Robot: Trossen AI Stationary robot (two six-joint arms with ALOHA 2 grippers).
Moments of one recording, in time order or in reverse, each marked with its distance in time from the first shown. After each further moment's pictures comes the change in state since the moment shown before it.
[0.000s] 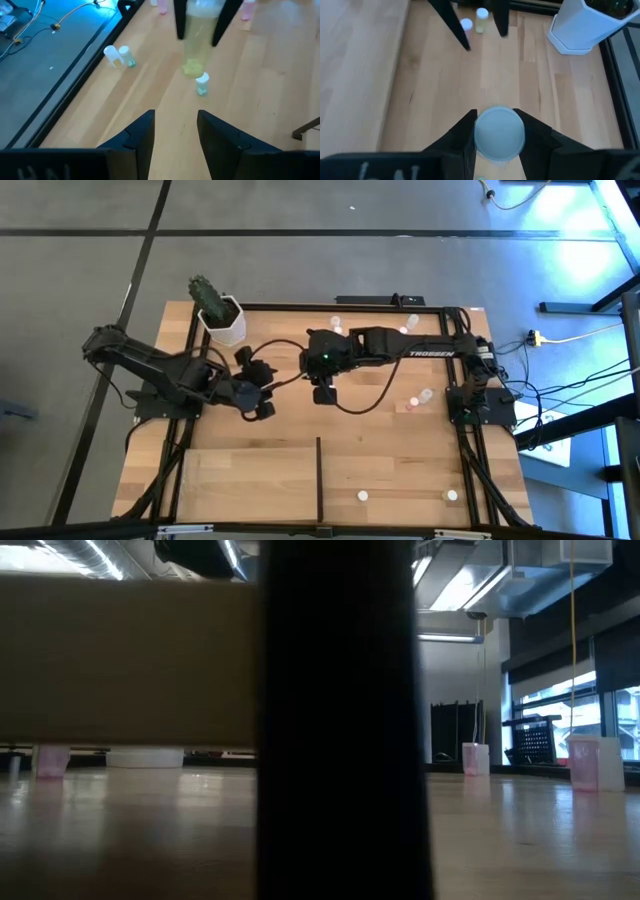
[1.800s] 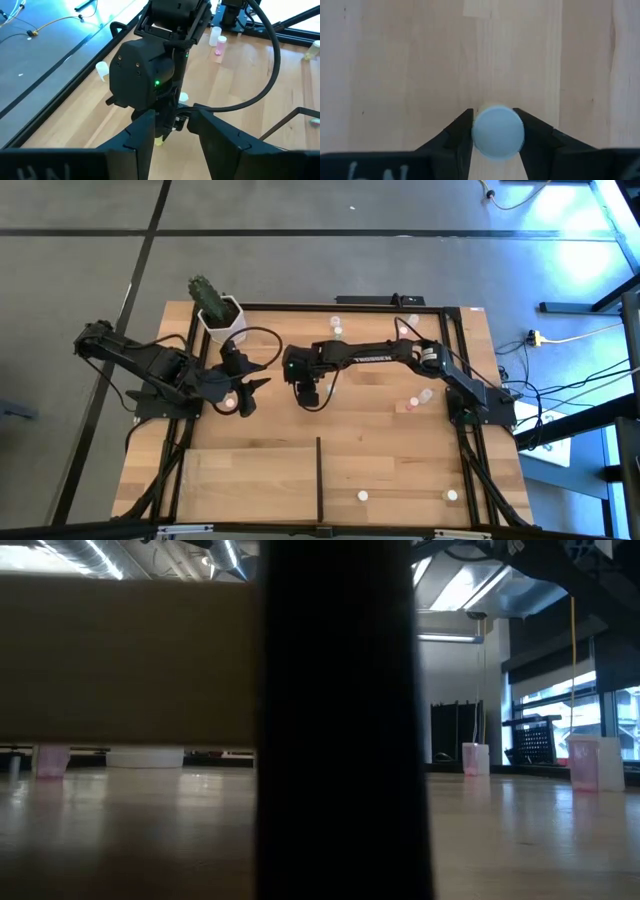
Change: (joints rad) left arm -0.054 -0.171 0.000 -0.002 0.013 -0.053; right arm -0.104 0.403 0.000 0.103 -0.113 -0.042
